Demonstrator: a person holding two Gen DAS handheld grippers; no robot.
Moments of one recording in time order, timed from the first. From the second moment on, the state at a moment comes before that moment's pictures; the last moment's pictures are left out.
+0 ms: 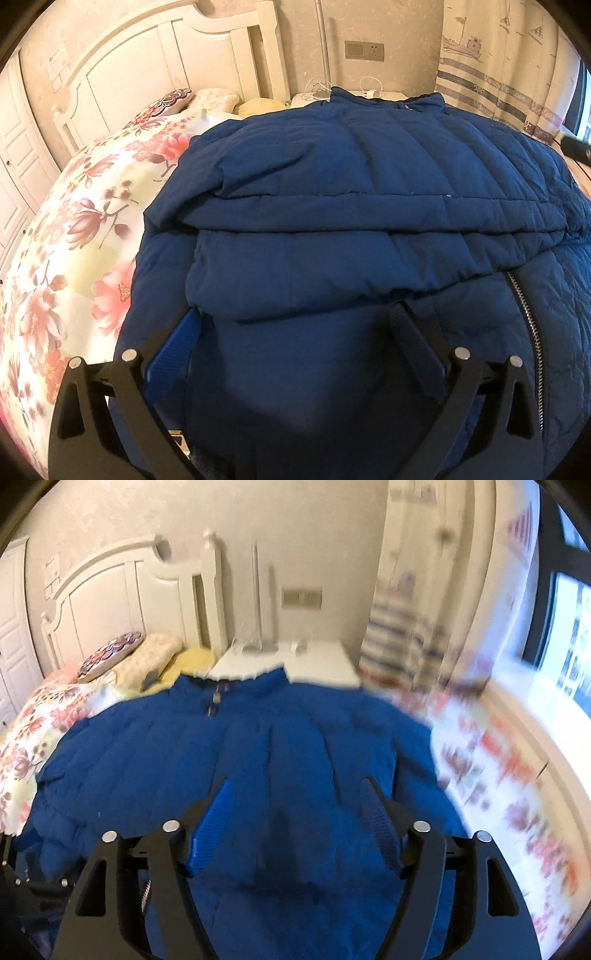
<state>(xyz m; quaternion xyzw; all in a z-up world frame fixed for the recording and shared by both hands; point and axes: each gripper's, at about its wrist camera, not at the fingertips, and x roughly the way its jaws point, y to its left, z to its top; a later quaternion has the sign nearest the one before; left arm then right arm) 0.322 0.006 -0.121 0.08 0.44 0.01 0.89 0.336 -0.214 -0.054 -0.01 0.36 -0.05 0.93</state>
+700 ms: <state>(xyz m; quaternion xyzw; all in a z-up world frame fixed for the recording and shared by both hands) 0.326 0.007 -0.120 0.08 0.44 0.01 0.89 0.265 -0.212 -0.120 -0.05 0.46 -0.01 0.89</state>
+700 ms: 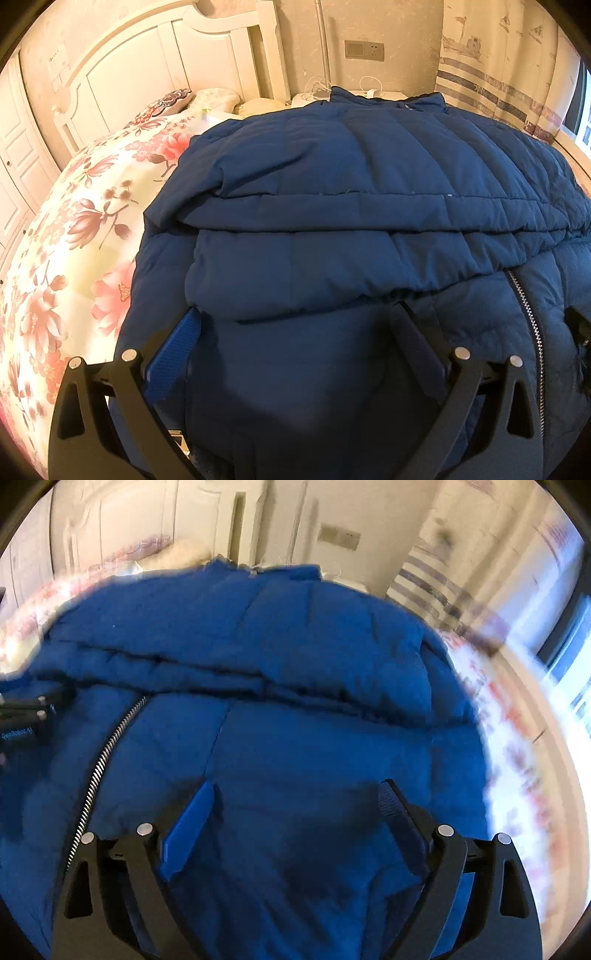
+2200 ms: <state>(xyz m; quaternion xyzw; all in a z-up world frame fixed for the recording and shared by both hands) 0.066 0.044 -0.108 0.14 0.36 -0.11 0.91 0.016 -0.194 -0.107 -0.12 0.40 0.08 0.91</state>
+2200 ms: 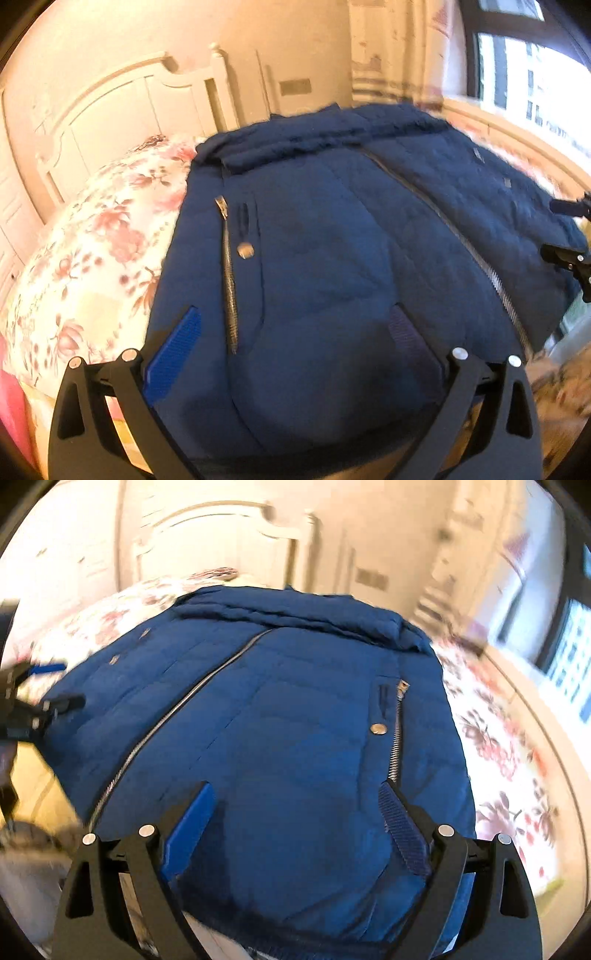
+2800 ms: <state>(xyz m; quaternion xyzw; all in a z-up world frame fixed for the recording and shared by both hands) 0.061 0.129 -0.124 -0.01 0.39 -0.04 0.92 -0.026 -0.301 -0.110 0.03 0.40 -0.02 0.92</state>
